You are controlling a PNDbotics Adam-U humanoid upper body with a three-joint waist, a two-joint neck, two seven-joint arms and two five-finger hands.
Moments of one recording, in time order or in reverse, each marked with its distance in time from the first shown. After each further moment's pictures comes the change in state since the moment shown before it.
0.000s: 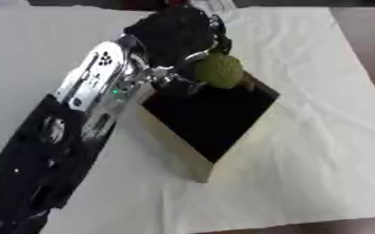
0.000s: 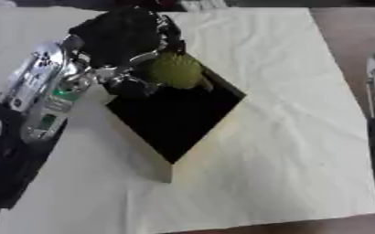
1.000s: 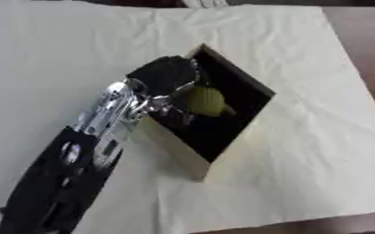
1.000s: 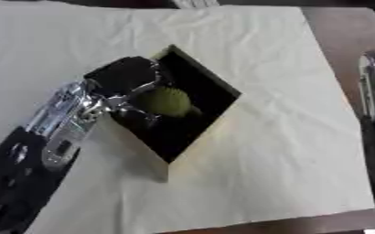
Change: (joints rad) left arm 0.072 -0.059 -0.004 0.198 0.029 0.054 -0.038; right arm -0.001 -0.008 -0.005 0.000 0.003 0.006 -0.003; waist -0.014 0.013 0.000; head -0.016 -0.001
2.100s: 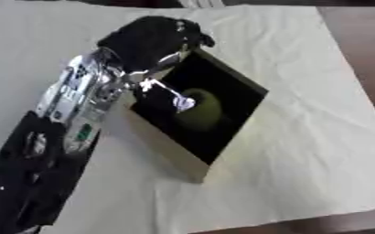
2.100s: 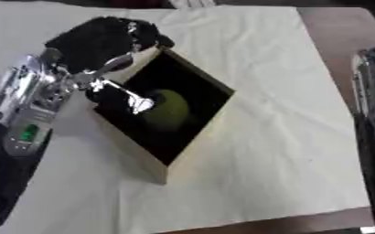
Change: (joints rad) left arm -0.042 0.066 0.096 -0.263 0.015 -0.007 0.033; right arm 0.000 -0.001 -0.005 0.000 0.006 0.006 -0.008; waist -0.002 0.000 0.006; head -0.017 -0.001
